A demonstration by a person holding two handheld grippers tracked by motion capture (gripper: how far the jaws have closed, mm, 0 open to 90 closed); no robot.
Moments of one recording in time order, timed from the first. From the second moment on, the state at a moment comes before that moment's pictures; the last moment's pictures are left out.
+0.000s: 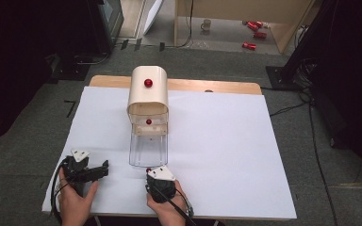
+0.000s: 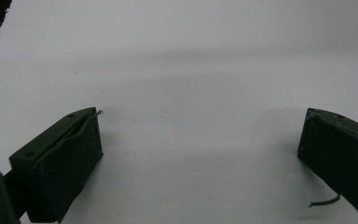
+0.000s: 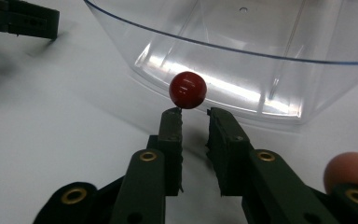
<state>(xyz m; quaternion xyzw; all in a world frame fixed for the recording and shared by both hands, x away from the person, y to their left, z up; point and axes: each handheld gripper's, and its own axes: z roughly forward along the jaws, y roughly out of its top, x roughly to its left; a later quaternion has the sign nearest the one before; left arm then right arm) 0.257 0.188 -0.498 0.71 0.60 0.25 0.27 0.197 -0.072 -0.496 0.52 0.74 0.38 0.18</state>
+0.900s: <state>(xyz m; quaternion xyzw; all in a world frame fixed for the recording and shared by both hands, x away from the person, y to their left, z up) 0.257 0.188 -0.498 0.71 0.60 0.25 0.27 0.215 -0.071 -0.469 0.50 0.74 0.40 0.19</state>
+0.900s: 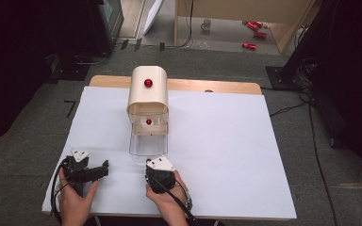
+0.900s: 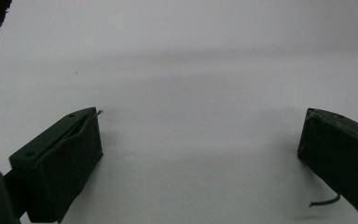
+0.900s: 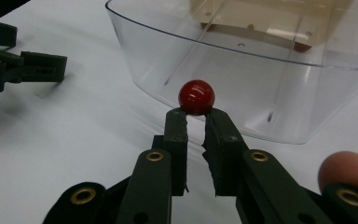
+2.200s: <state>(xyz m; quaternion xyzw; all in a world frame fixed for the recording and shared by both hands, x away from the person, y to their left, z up) 0.257 0.188 -0.498 0.71 0.60 0.25 0.27 0.275 -0.069 -0.464 0.52 0.74 0.39 0.19</state>
